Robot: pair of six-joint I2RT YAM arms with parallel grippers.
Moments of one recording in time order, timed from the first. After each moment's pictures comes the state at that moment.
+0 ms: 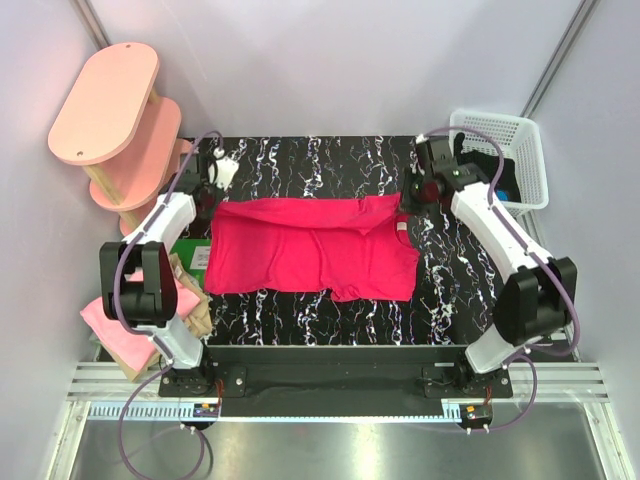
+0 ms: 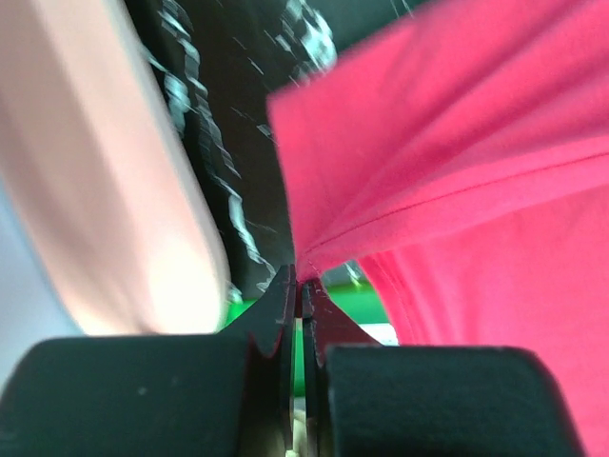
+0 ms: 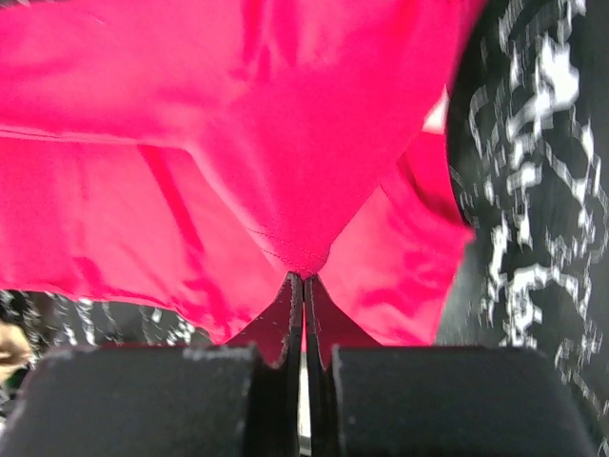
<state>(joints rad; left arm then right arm) 0.00 1.69 1.25 -0.45 -0.06 0.52 0.30 1.62 1.48 -0.78 -0.08 0.44</state>
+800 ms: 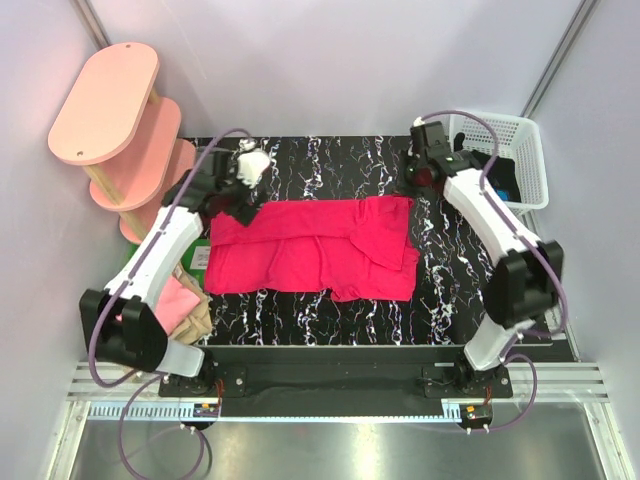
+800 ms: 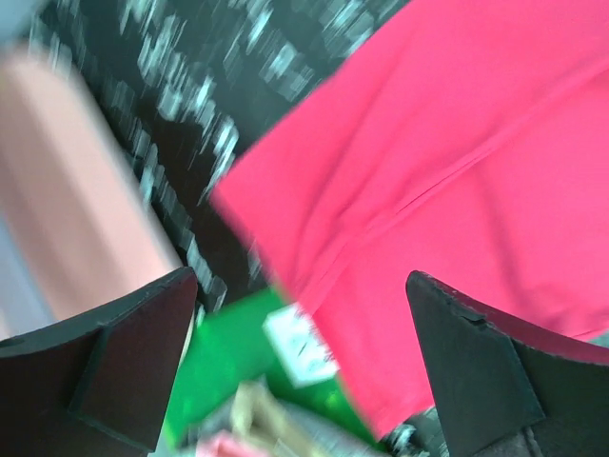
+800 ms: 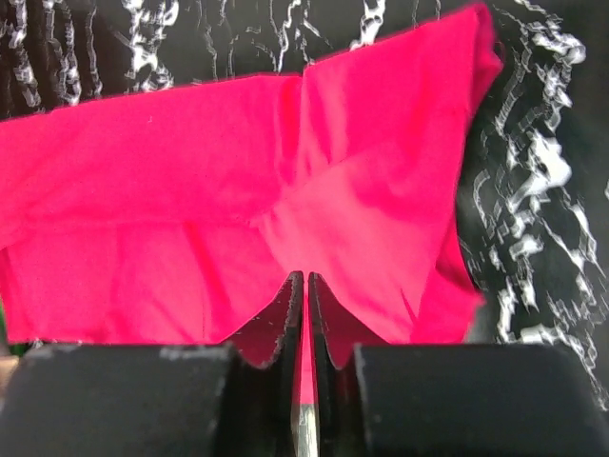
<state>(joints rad) -0.19 1.40 1.25 -0.61 0.05 0.49 0.31 1.66 1.57 -0.74 -0.03 0.46</state>
